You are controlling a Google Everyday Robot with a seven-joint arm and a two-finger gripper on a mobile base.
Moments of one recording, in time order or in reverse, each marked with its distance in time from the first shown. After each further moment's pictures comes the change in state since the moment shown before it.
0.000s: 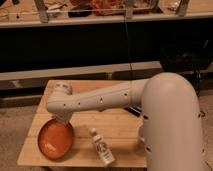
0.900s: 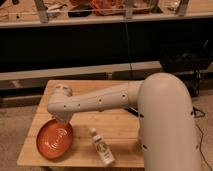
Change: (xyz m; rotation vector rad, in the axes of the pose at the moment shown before) arm 0.002 0.001 0.014 0.000 0.002 0.051
